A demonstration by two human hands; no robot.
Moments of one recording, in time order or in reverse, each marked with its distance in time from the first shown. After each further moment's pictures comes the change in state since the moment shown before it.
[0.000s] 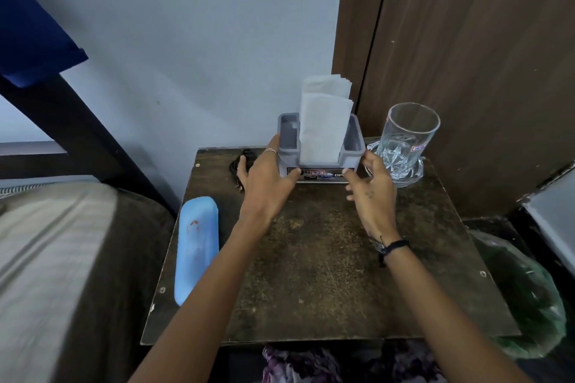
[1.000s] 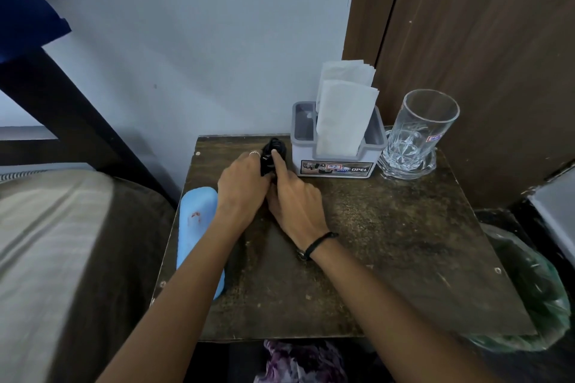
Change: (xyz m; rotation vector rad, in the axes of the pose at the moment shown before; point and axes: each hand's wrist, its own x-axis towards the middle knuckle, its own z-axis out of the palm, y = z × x) left_hand 0.009 -0.039 -0.015 0.382 -0.119 -0.052; right_hand -0.039 -0.002 0.095 -0.716 -0.326 -0.507
